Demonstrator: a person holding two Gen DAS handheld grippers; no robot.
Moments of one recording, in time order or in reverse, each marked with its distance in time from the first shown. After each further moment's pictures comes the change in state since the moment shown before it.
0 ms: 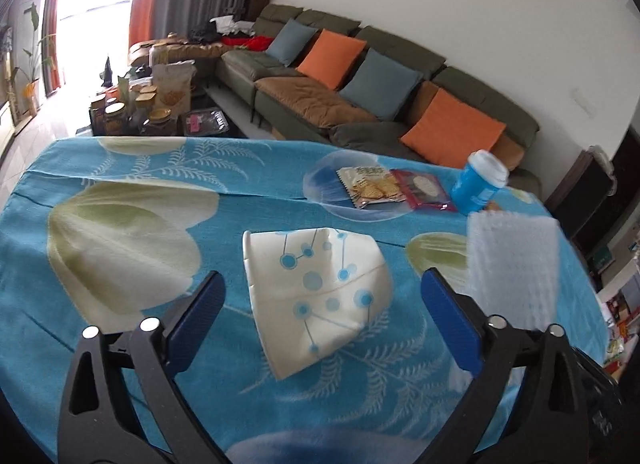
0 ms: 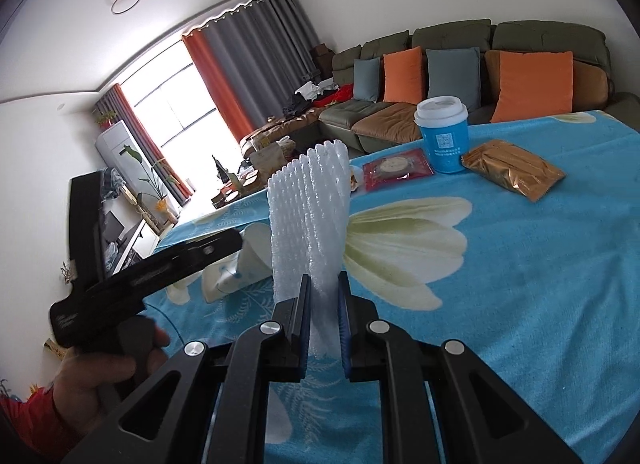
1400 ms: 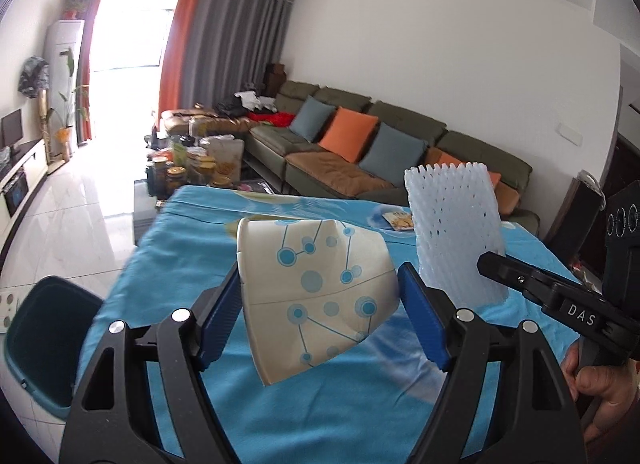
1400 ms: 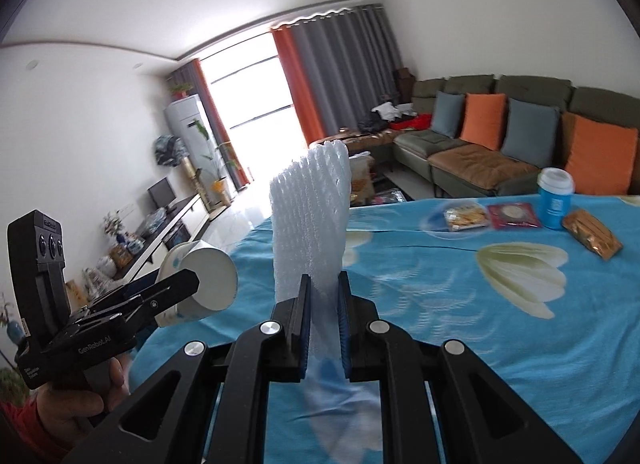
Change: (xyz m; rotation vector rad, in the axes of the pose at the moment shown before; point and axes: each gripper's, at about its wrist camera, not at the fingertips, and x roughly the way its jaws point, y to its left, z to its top) left arm -0.250 0.091 -0.103 0.028 -0.317 0.063; right arm -0.042 0.151 -0.034 -0.270 -0.050 0.190
